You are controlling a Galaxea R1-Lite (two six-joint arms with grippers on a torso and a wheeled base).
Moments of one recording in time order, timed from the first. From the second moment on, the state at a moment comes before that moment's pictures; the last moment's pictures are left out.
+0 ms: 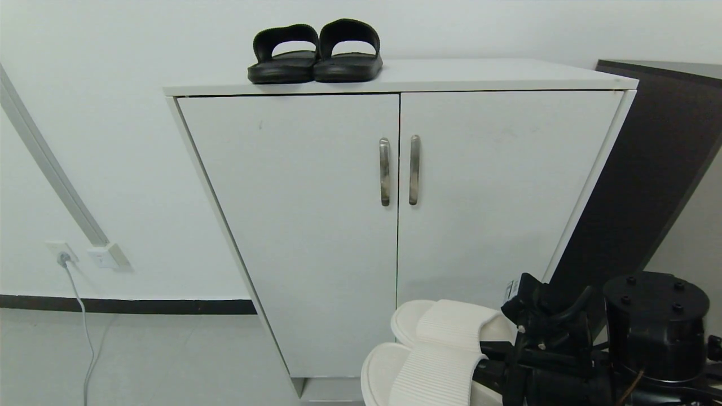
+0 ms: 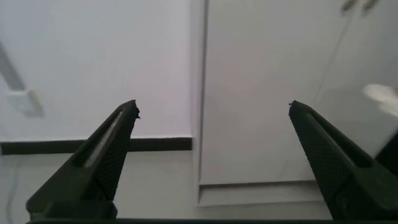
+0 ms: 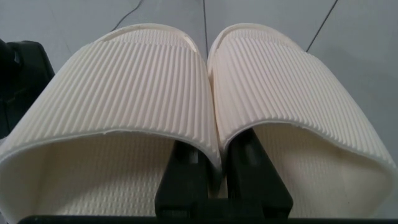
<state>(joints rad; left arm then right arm) 0.00 0.16 -0.16 -0.01 -0.08 -0.01 0.82 1.57 -0.44 -0.79 0.20 -0.05</state>
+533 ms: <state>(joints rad) -0.04 0.58 -0.35 -0.12 -0.54 -0.02 0.82 1.57 -0.43 -0.81 0.20 -0.05</state>
